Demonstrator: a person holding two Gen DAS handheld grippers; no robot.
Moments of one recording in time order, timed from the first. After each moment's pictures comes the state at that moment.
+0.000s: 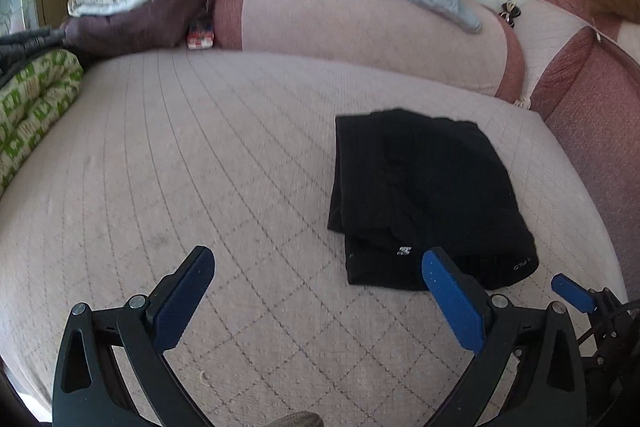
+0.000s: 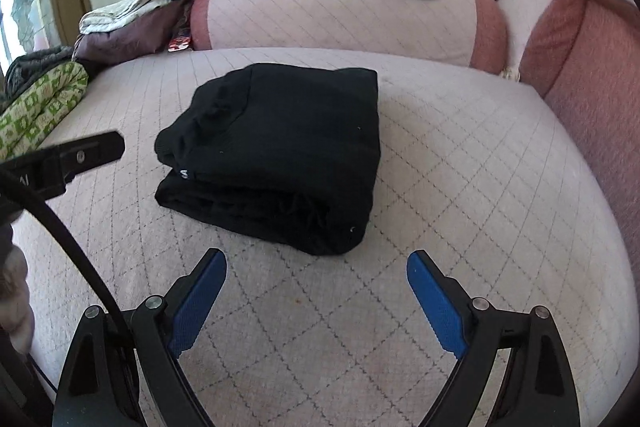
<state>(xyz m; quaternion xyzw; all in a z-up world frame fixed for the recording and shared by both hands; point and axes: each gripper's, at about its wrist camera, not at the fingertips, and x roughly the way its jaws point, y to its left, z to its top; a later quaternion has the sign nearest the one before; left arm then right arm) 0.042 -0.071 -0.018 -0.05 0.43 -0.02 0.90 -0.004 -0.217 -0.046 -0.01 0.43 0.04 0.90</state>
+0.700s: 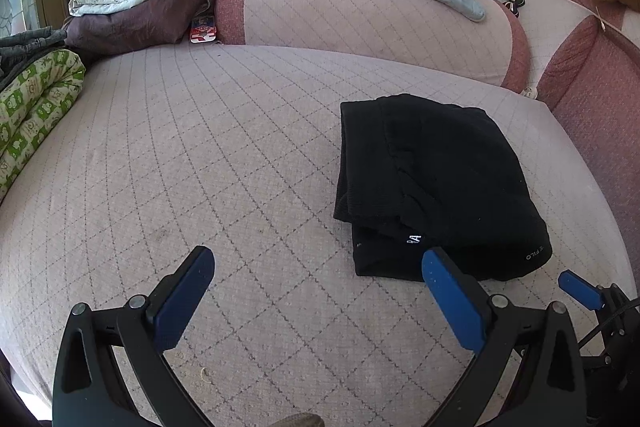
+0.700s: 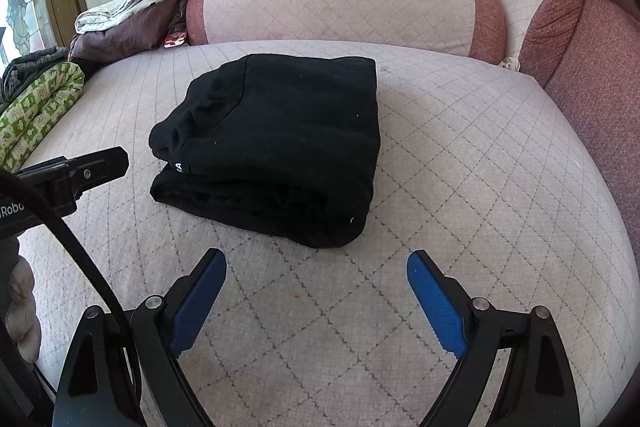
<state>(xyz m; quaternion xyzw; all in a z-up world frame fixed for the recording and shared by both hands) 0.041 -0.070 -0.024 -0.04 0.43 -0.01 0.90 -0.003 -0.213 -0.052 -0.01 0.44 0.04 0.90</state>
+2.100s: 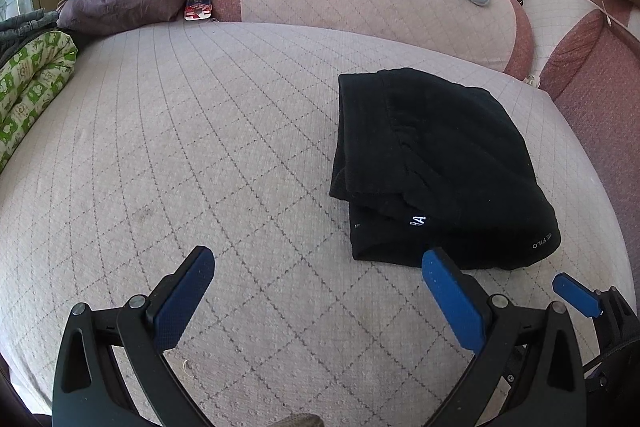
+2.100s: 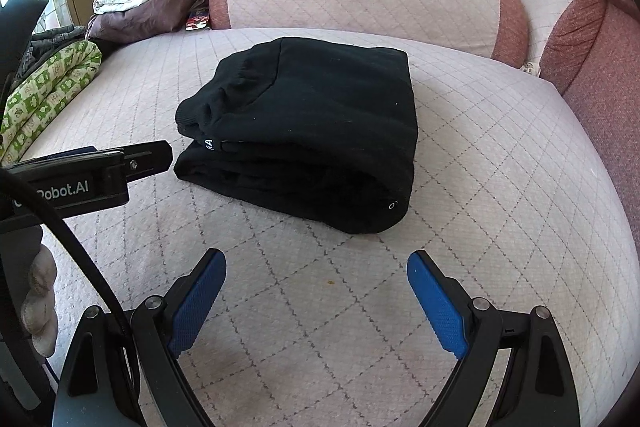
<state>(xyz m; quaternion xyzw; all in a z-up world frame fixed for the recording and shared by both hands) 0.046 -0.071 -0.042 -0.04 0.46 -0.02 0.89 -0.007 -0.195 -0.057 -0.02 0.45 0.07 0.89</state>
